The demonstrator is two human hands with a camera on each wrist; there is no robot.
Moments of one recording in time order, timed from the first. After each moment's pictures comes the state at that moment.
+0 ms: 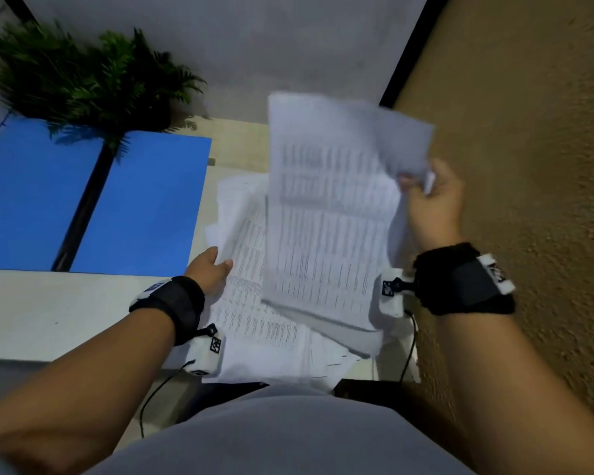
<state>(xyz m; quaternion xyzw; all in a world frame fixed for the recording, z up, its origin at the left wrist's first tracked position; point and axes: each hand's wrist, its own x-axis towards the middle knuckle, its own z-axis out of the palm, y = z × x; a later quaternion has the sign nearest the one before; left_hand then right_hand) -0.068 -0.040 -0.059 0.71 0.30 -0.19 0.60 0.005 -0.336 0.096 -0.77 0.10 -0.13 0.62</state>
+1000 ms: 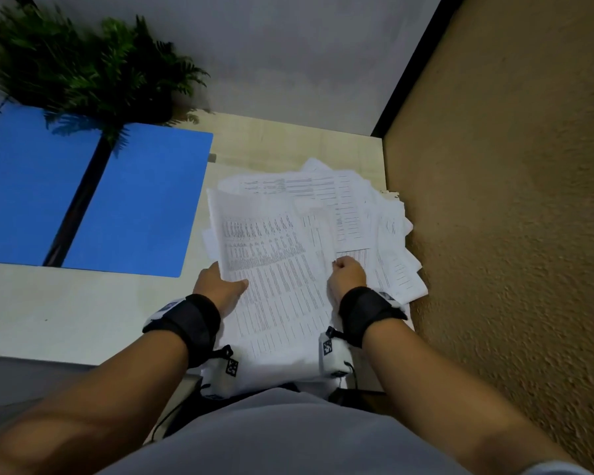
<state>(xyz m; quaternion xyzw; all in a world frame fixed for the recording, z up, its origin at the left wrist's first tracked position) -0.080 -0.071 -0.078 0.71 0.35 -0.16 0.59 -0.018 -0.293 -0.062 -0.86 0.24 0.19 0.41</state>
